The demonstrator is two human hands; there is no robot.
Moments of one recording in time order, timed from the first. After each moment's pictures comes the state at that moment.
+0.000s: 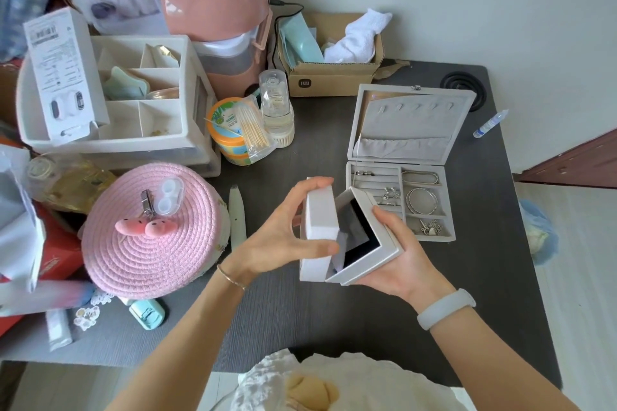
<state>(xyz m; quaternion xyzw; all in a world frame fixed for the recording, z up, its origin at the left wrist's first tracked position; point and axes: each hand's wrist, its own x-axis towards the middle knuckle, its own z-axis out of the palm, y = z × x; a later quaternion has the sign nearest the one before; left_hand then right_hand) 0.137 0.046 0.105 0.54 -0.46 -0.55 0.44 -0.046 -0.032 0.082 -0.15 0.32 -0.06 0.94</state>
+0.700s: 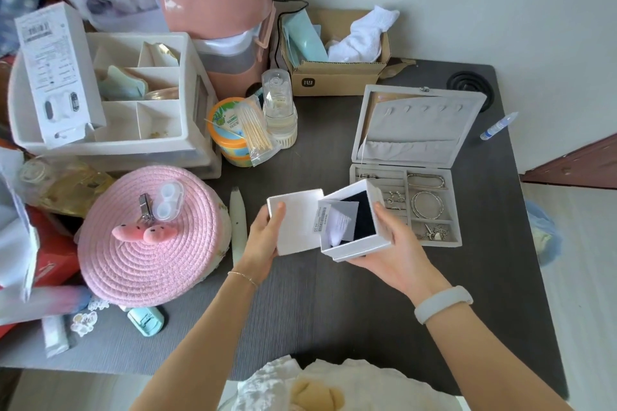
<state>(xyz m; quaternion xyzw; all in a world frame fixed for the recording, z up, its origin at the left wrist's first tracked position) 0.147 0.043 0.019 0.65 -0.07 -0.55 0.52 -0.032 -0.044 0.079 -0.21 0.40 -0.16 0.88</state>
